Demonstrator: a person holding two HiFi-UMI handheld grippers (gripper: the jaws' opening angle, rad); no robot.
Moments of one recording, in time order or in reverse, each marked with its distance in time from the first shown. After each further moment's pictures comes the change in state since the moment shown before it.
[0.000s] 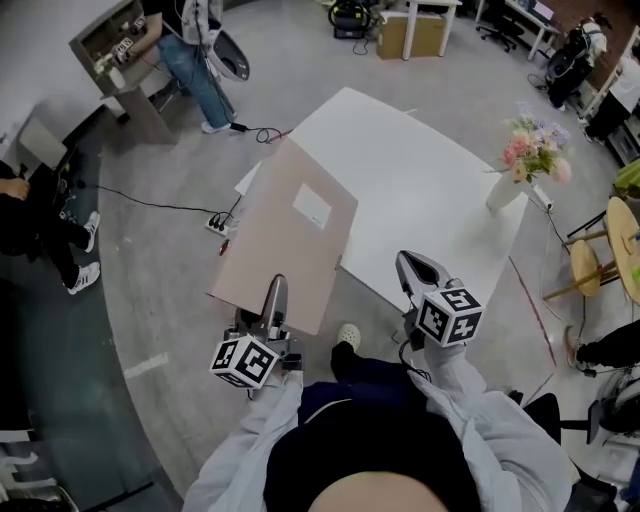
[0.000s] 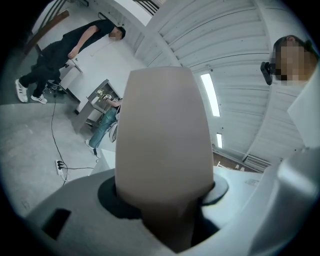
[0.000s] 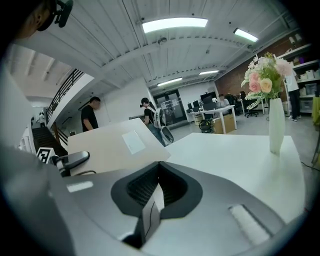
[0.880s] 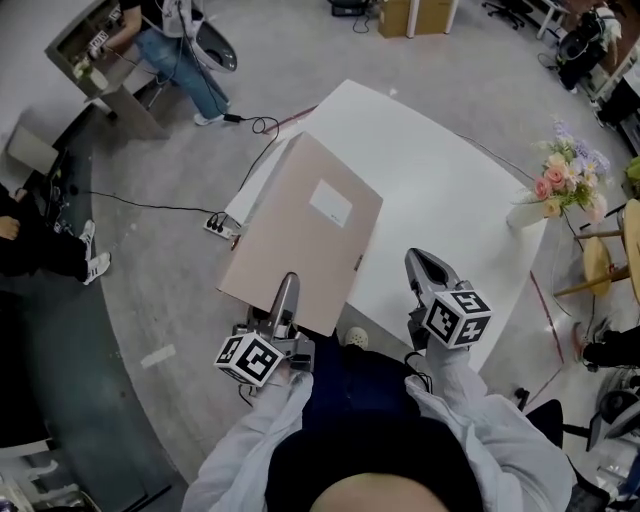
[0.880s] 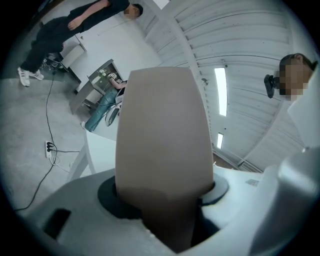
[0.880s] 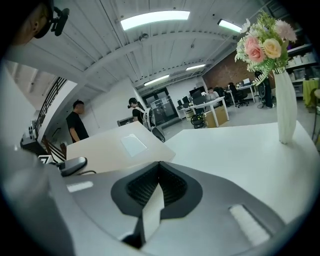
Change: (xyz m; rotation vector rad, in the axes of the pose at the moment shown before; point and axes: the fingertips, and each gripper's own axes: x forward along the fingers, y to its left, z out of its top) left arm 0.129 0.040 -0.007 -0.142 0.108 -0.034; right arm 0.102 -0.069 0.024 0.135 0.005 -0.061
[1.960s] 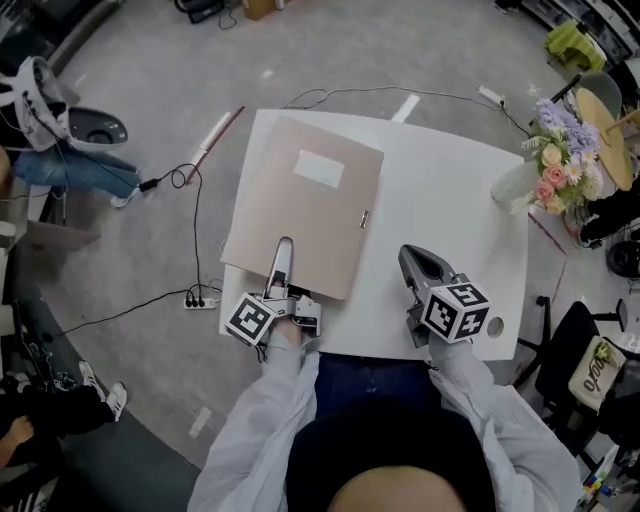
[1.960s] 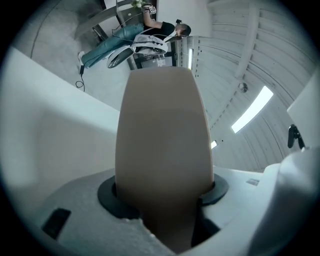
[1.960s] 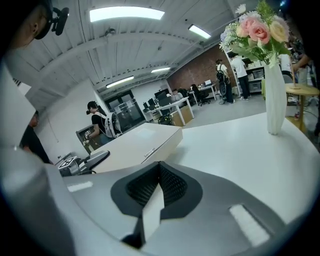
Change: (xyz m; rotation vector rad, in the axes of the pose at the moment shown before) left arm 0.308 0.076 0.008 -0.552 0.349 -0.183; right arm 0.115 -0.072 0.050 0.227 -0.043 -0.383
